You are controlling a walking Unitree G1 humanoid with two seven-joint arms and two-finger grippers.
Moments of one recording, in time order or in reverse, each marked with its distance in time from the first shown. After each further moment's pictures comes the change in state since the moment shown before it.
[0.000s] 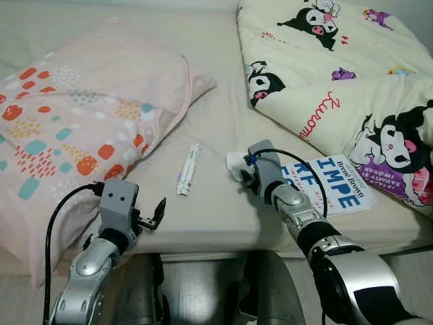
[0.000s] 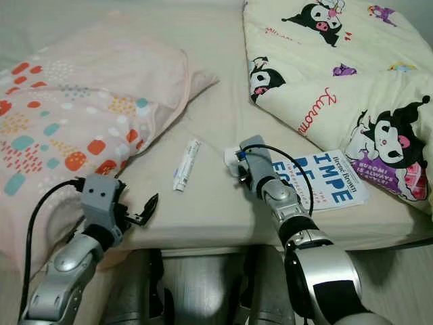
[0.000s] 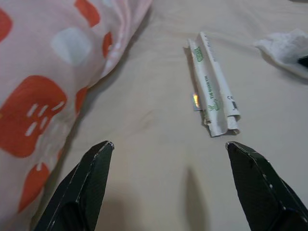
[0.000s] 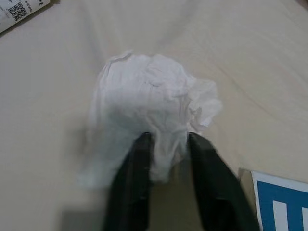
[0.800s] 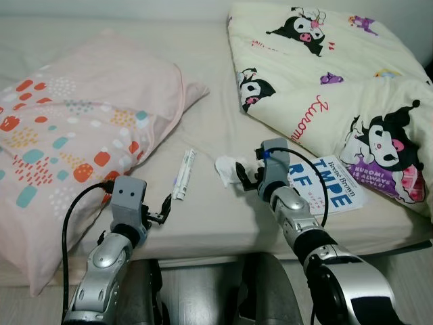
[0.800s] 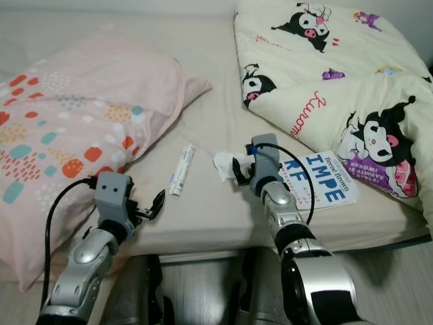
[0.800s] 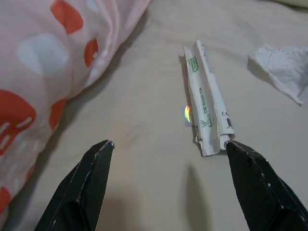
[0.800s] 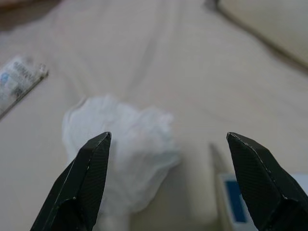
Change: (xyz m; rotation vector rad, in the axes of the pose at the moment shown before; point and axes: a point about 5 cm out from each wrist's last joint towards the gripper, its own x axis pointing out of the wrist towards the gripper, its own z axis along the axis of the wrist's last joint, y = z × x) left arm 0.017 -0.012 -0.011 -0.050 -0.004 0.039; right arm -0.003 0.005 -0.001 0.193 -0.116 -0.063
